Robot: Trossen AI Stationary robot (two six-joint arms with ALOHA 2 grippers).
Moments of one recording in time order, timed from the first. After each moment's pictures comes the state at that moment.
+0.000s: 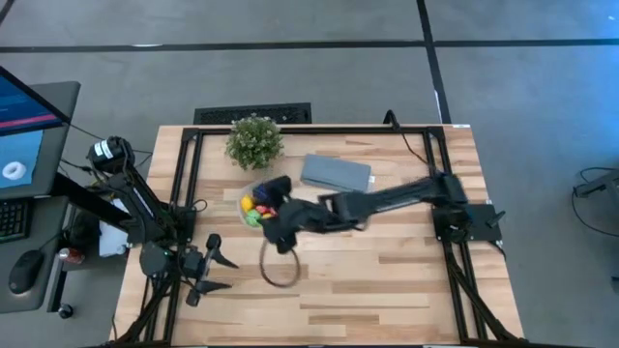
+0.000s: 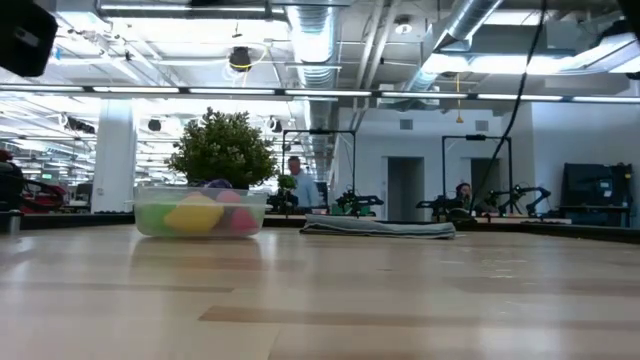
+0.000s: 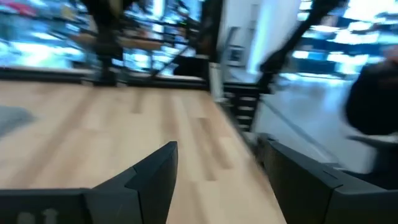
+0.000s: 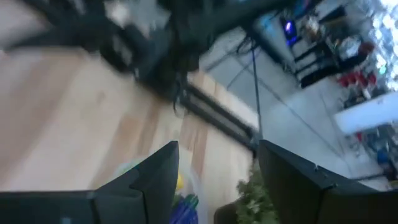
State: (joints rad) left arm -1.11 1.11 0.20 0.86 -0.89 -0.21; right arm 0.20 2.06 1.92 -0.33 0.42 -0.65
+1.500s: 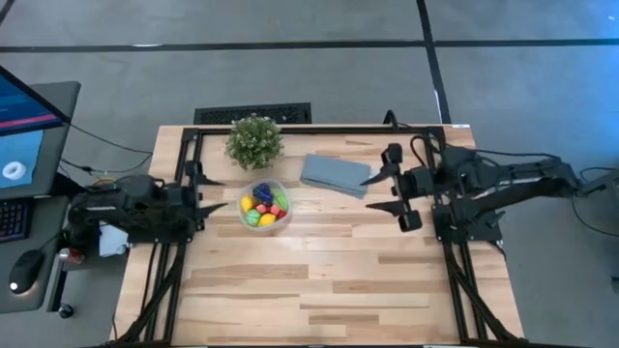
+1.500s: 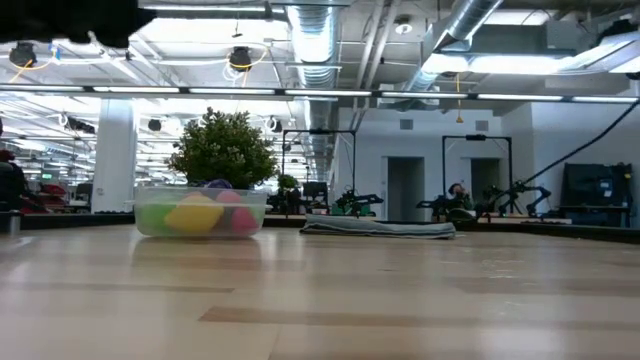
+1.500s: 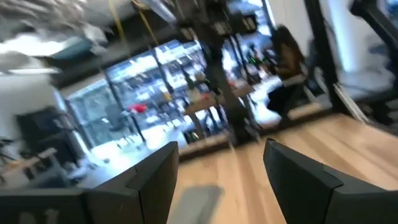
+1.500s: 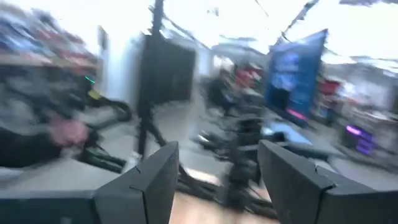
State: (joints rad) left arm -0.03 0.02 0.25 -0.07 -0.06 0.36; right arm 0.09 0.93 0.87 0.18 -0.19 -0.21
